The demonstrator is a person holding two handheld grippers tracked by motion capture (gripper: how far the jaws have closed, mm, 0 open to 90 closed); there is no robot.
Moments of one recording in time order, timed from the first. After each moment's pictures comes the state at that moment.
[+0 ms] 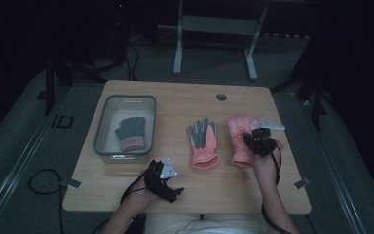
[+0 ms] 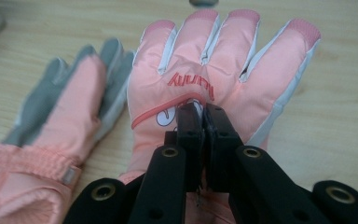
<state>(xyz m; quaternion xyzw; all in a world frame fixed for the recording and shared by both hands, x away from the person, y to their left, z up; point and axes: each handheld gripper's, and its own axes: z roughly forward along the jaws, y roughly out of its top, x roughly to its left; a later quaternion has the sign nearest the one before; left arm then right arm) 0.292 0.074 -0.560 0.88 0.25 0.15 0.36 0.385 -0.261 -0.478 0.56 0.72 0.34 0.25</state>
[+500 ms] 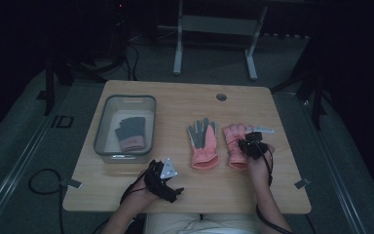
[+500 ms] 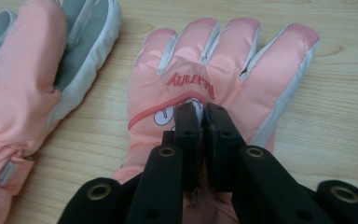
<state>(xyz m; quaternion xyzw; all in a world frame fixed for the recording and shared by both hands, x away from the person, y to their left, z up) 0.291 0.074 -0.560 0.88 0.26 0.15 0.36 0.405 -0.260 -0.525 0.57 0.72 0.31 0.22</state>
